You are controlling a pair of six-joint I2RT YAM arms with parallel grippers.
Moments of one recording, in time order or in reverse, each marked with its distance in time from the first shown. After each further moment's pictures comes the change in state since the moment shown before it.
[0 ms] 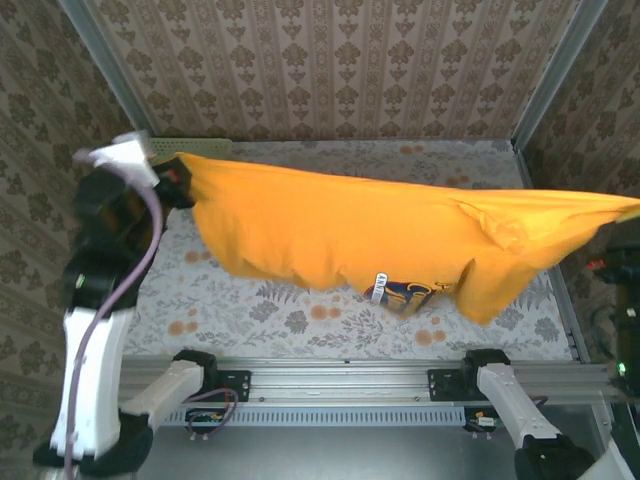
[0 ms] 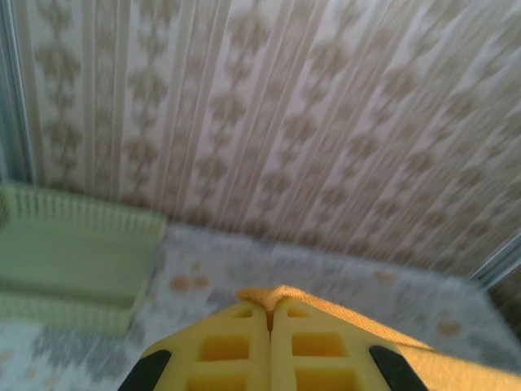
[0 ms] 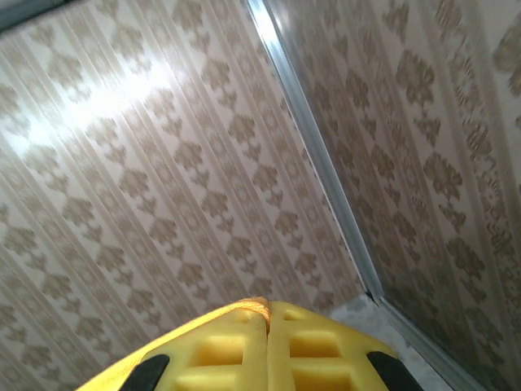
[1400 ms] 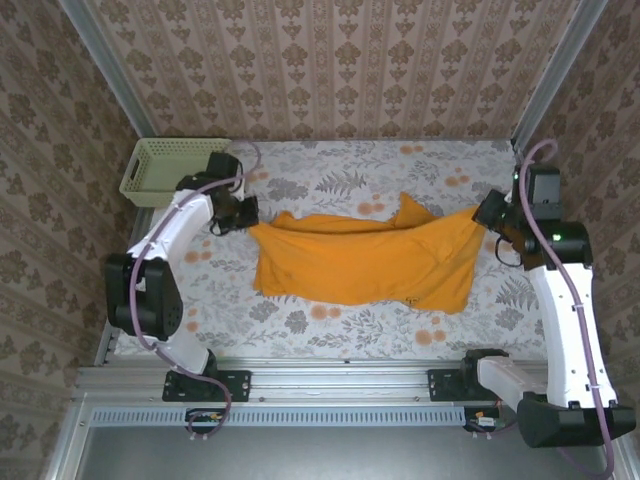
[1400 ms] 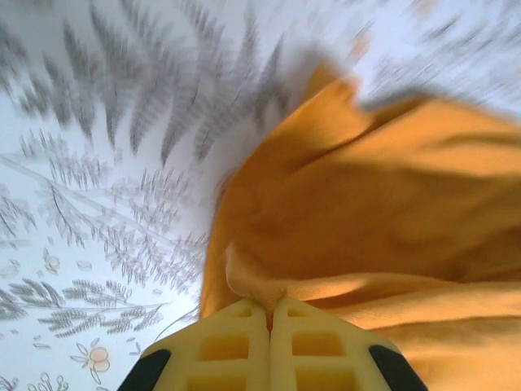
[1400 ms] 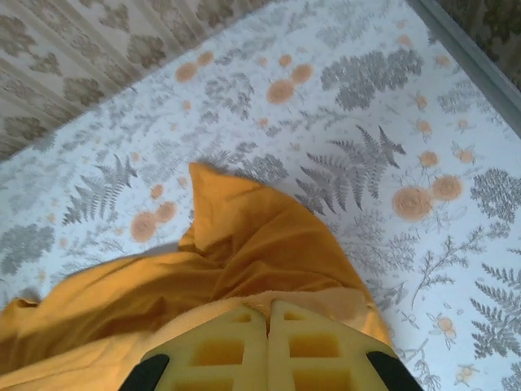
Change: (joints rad) left arm -0.013 0.610 -0.080 -0.153 0.218 -0.001; right arm -0.008 0.262 -0.576 0.066 -0.268 0.101
